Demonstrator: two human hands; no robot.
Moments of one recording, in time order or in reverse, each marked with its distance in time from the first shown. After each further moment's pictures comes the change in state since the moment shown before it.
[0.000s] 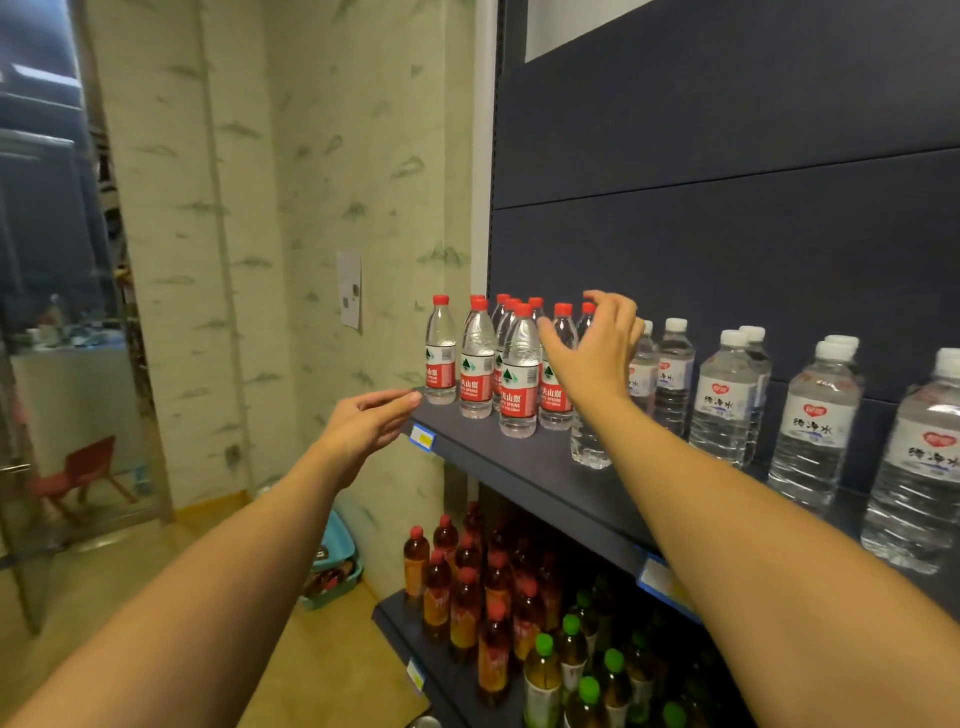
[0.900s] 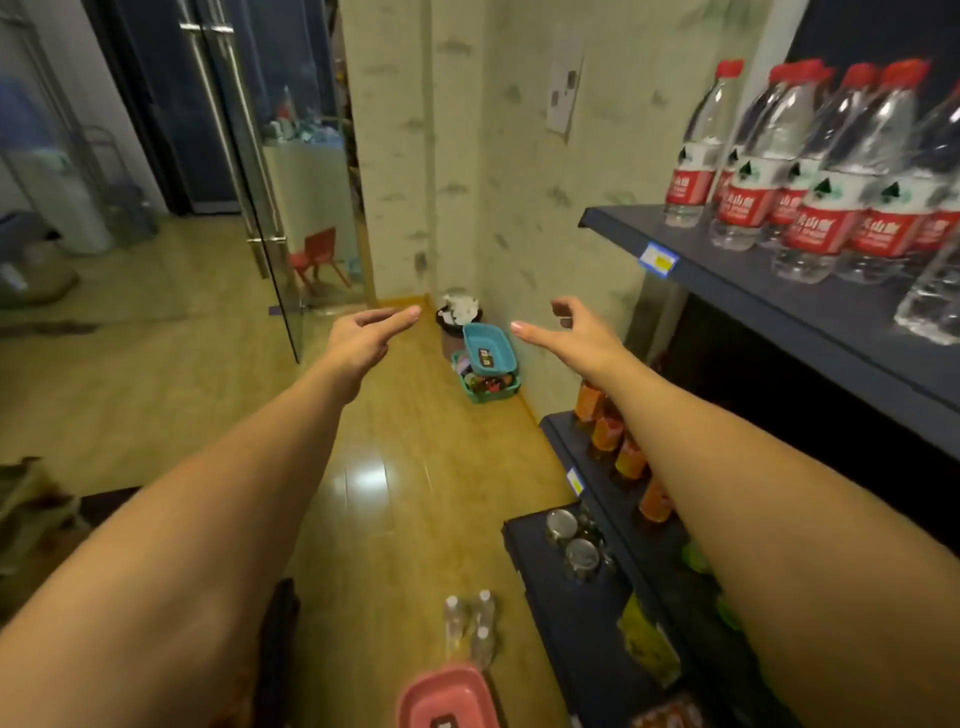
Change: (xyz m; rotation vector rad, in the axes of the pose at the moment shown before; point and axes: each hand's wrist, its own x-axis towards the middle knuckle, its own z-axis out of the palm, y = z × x) left_hand -0.119 -0.100 -0.246 0.133 0.487 -0.229; right_hand -0.226 -0.067 0.205 0.272 -1.090 0.235
